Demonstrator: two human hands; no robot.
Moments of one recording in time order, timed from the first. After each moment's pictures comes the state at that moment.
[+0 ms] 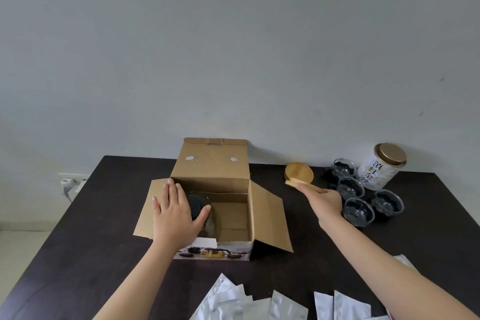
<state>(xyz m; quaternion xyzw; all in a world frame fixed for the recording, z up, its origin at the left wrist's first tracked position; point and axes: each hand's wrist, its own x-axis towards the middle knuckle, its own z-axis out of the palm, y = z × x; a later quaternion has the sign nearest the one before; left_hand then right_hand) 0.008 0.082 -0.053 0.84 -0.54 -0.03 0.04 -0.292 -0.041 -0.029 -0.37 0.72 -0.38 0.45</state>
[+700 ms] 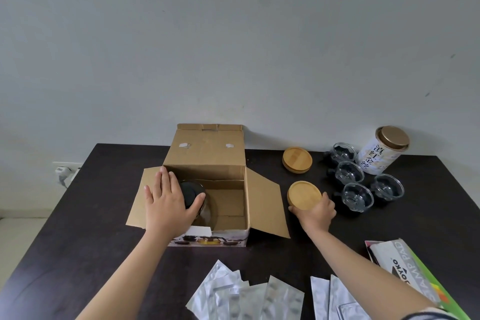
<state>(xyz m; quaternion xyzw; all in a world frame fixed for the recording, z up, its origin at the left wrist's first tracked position) 0.011 0.079 -0.058 0.84 -0.54 -0.02 0.03 -0.304 -0.028 -0.130 -0.47 0.80 -0.25 0.28</state>
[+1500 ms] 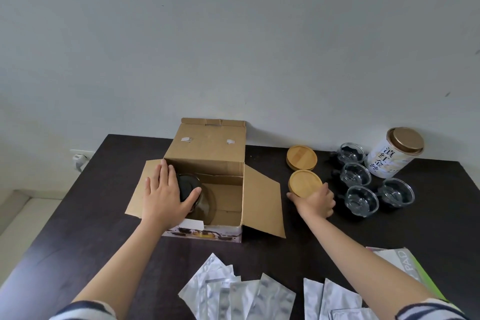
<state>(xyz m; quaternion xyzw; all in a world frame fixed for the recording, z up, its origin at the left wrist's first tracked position) 0.012 0.080 -0.056 0.85 -0.53 -0.03 0.03 -0.295 -0.059 -0.117 -0.47 0.81 -0.19 0.28</state>
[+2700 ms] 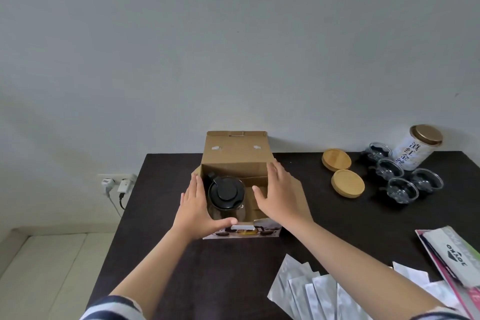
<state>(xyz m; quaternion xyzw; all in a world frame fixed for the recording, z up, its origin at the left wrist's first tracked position) 0.134 0.128 -0.046 0.74 -0.63 -0.19 0.16 -0.073 0.048 -0.041 -0.78 0.56 -0.22 0.14</state>
